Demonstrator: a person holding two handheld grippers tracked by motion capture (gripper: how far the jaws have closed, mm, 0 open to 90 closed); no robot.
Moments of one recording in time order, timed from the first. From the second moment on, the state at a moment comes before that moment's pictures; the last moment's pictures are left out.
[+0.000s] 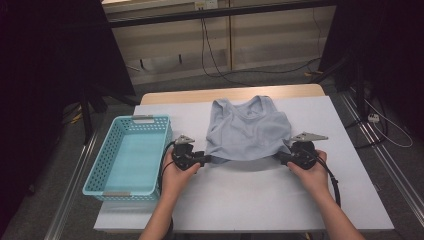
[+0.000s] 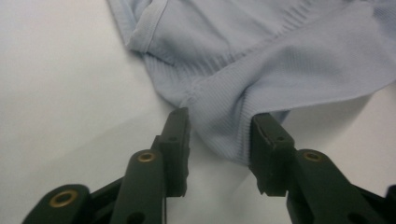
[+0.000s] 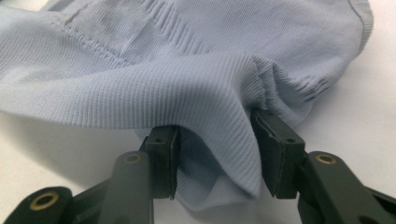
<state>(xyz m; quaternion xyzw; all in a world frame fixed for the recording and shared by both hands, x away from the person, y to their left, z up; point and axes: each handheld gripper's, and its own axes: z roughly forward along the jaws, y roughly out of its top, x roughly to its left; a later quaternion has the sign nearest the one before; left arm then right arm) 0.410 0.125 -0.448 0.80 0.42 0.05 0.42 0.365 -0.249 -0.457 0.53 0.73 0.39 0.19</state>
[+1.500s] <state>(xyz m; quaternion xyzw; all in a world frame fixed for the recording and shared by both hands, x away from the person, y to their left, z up) 0.398 0.119 -0.419 0.80 0.41 0.04 0.43 0.310 -0.292 -0.419 0.51 0.72 0.41 0.24</state>
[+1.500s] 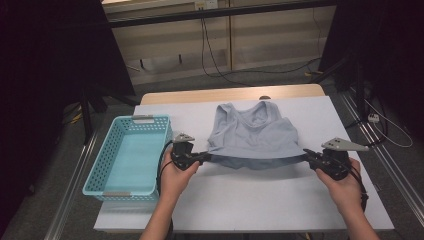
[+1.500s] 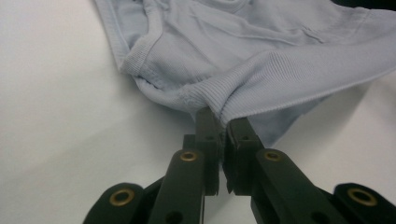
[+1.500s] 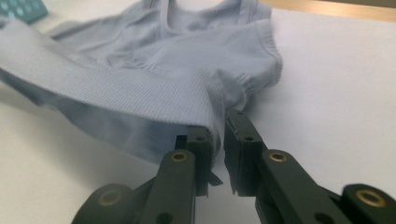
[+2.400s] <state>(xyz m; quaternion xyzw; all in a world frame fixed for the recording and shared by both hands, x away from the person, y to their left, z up) 0.401 0.132 -0.435 0.79 0.43 0.06 0.42 0.327 -0.263 -0.457 0.51 0.76 0.34 0.20</state>
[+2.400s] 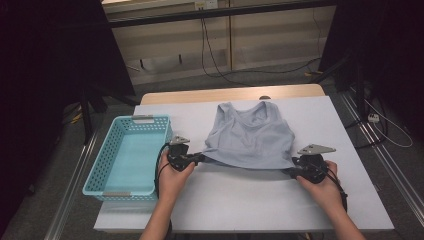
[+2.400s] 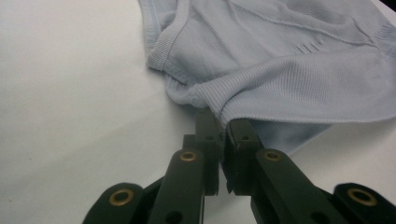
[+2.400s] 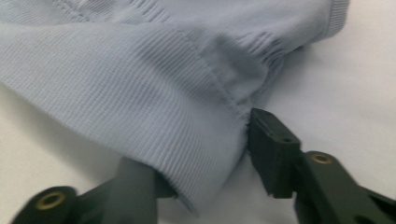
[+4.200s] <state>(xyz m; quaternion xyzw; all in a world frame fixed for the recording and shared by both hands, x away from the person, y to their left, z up) 0.399 0.124 -0.417 0.79 0.42 0.04 0.45 0.321 -0.263 -0.444 0.48 0.76 0.39 0.18</state>
